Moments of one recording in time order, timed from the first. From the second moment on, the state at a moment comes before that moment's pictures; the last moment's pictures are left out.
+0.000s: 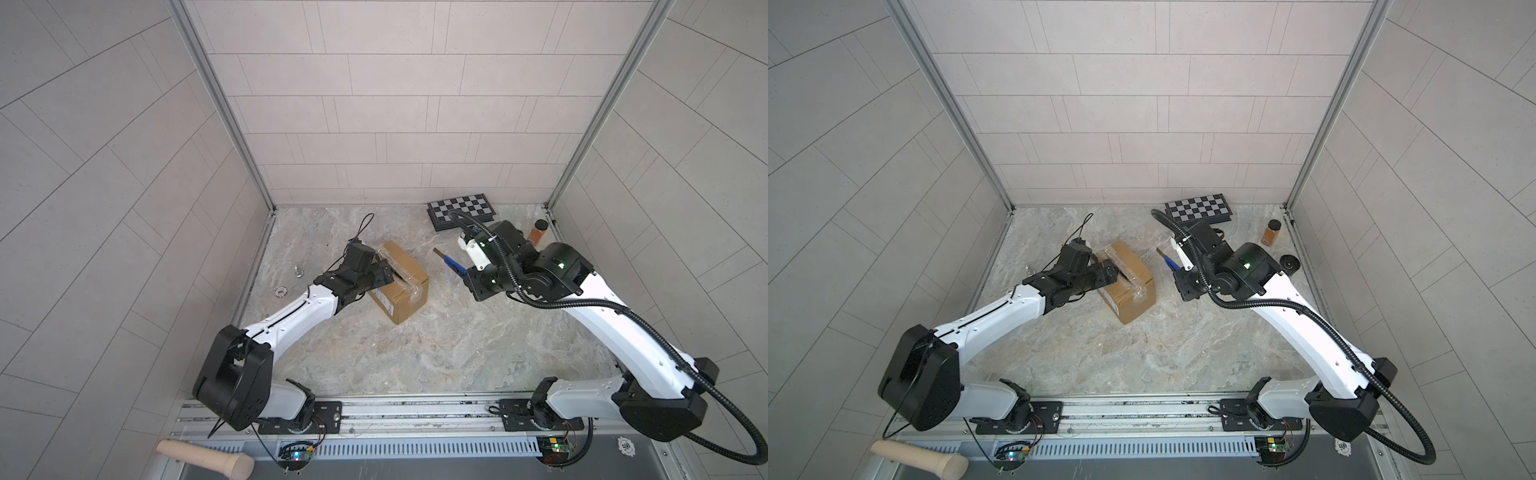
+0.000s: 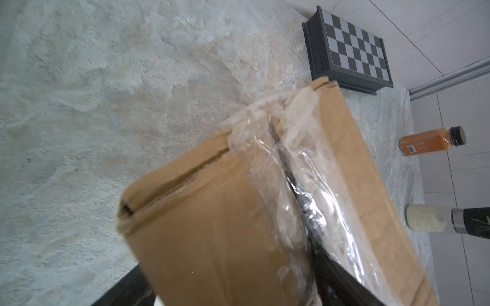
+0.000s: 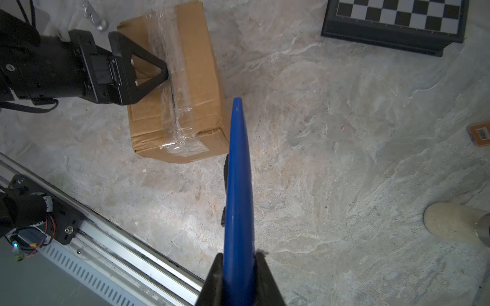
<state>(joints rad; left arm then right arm) -0.48 1.40 0.92 -0.30 -0.04 -0.71 0.69 1.27 1.57 -1.26 0.08 0.28</state>
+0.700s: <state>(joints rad) -0.45 1.08 0.77 -0.27 0.02 -0.67 0.65 1.34 1.25 -0.88 -0.05 0.36</state>
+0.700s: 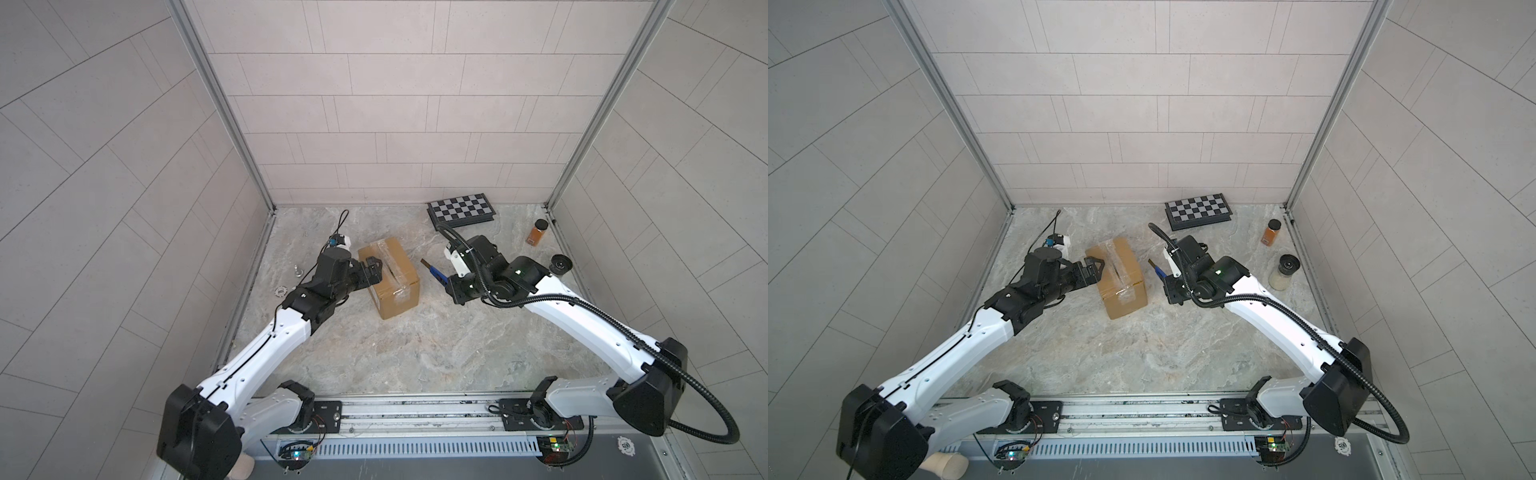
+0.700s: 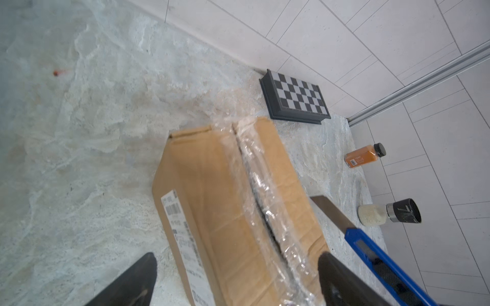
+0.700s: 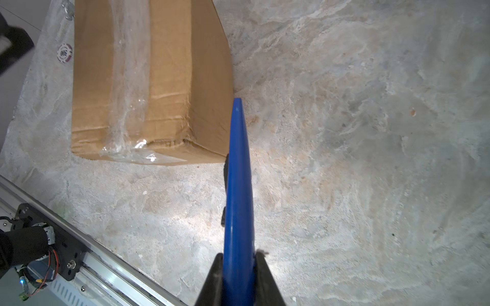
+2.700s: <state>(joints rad) -0.47 1.26 0.75 0.85 0.59 -0.99 0.63 1.15 0.99 0.02 -0.51 0.64</state>
